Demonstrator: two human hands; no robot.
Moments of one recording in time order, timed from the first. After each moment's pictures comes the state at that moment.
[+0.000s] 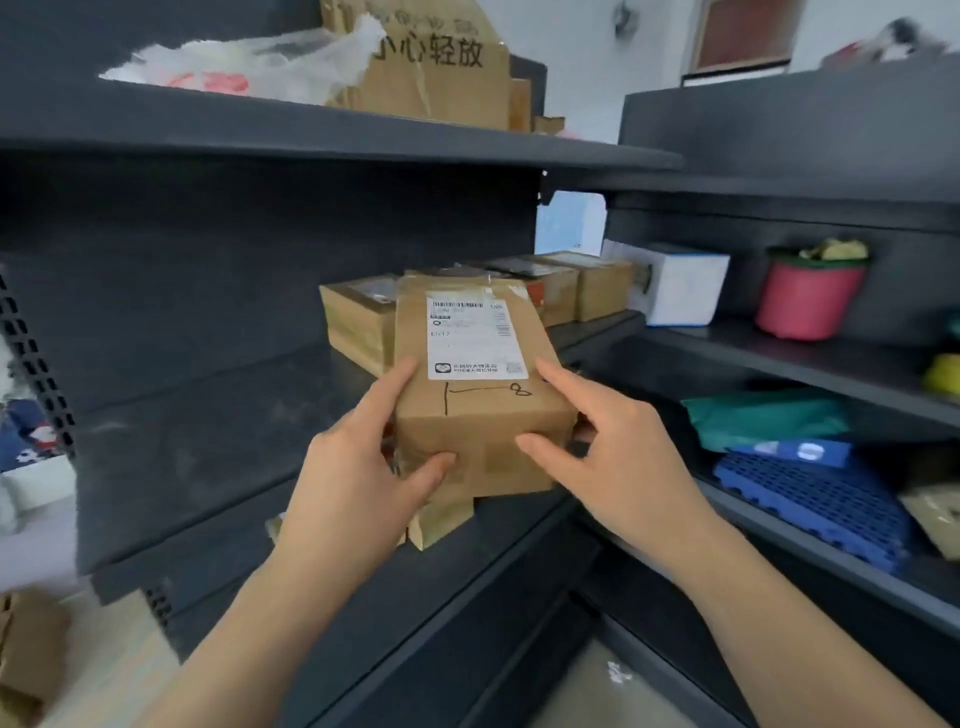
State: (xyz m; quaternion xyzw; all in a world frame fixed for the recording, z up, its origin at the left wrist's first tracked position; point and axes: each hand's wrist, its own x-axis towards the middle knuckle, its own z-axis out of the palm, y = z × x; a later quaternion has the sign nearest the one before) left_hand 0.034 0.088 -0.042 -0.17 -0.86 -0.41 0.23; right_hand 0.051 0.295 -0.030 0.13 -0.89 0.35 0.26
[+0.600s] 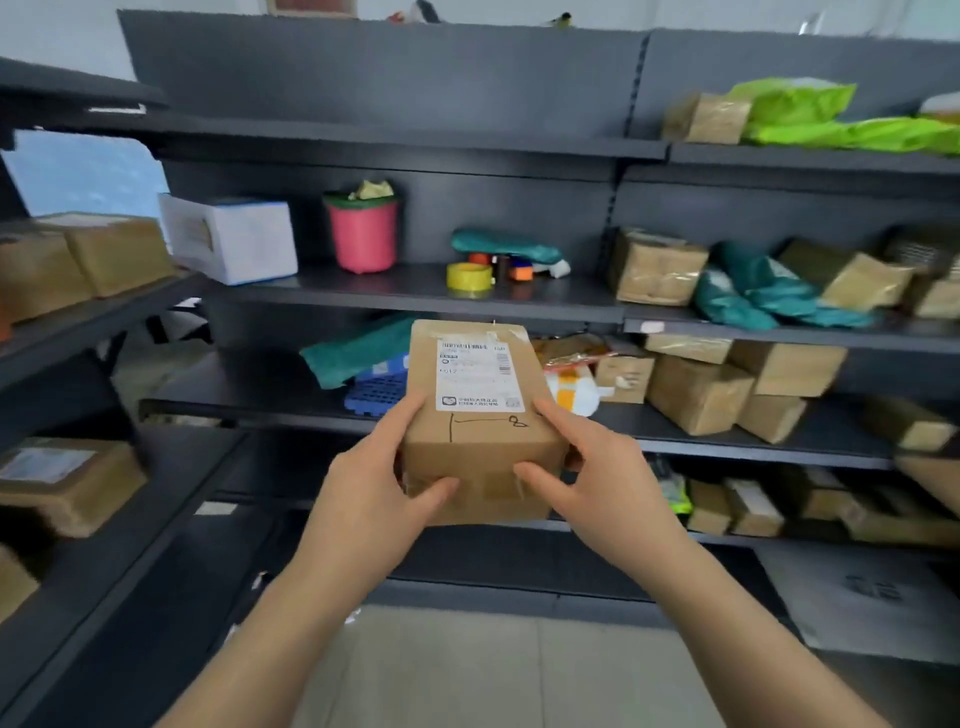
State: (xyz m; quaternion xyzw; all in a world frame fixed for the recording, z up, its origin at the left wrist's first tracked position) left_hand 0.180 0.413 -0.099 -0.46 -0.76 -0.46 -0.03; right_hand 0.338 0.549 -0.084 -0.27 -0.89 0.24 0.28
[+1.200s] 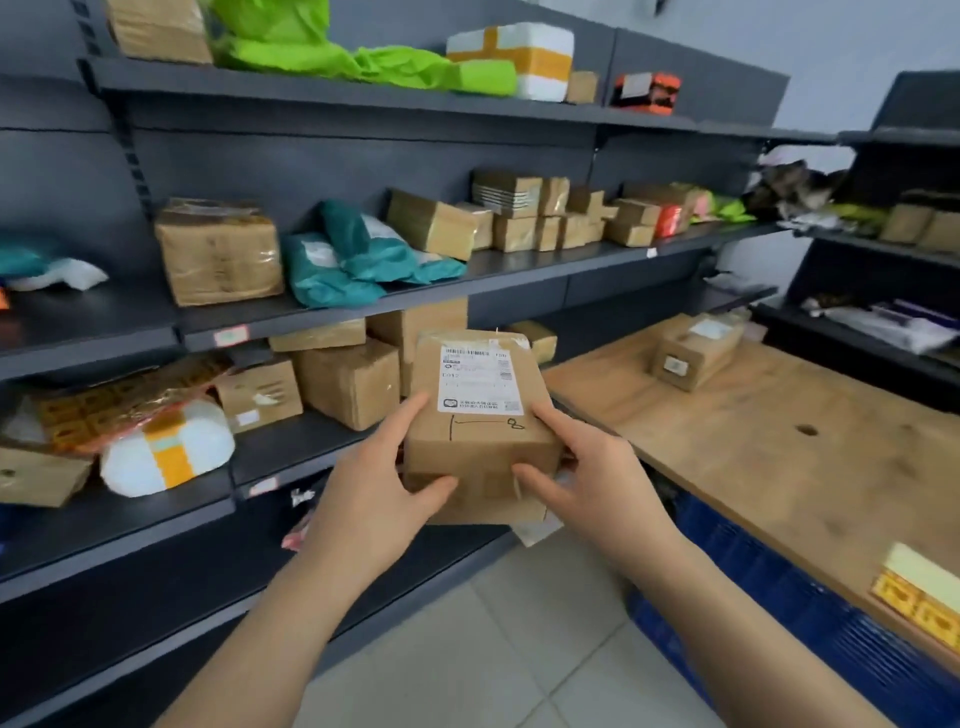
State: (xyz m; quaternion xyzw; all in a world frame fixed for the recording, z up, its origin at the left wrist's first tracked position) left_hand 0.451 0.781 -0.132 -0.68 -0.57 -0.40 -0.22; right_hand 0.657 0.779 -0.109 -0.56 -0.75 0.14 0.32
